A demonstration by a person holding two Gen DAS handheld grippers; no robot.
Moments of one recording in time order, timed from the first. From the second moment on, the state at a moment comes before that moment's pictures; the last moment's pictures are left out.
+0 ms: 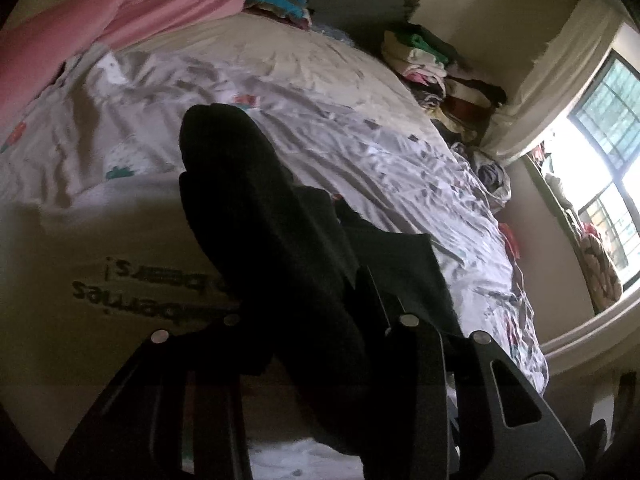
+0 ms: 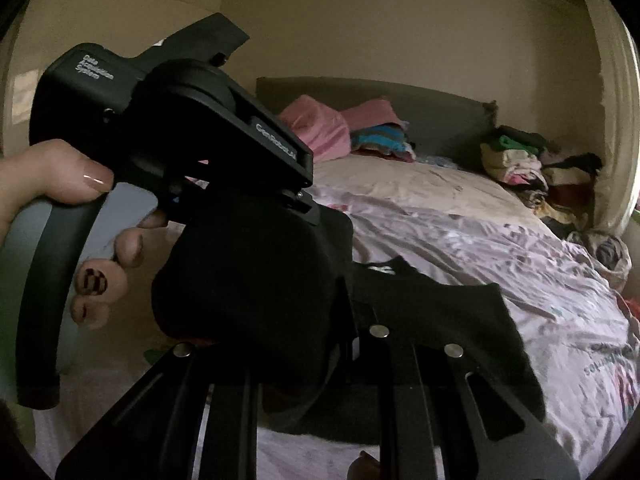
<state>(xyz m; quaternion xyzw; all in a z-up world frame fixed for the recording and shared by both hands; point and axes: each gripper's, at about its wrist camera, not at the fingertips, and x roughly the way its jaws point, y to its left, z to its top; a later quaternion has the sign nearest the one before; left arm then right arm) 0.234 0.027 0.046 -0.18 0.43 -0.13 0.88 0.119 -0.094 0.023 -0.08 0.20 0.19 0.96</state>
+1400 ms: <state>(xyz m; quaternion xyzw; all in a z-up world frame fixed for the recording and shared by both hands) 0.253 -0.085 0.024 -0.22 0.43 -0.21 0.85 0.174 -0.284 -0.070 0.27 0.38 0.20 0.86</state>
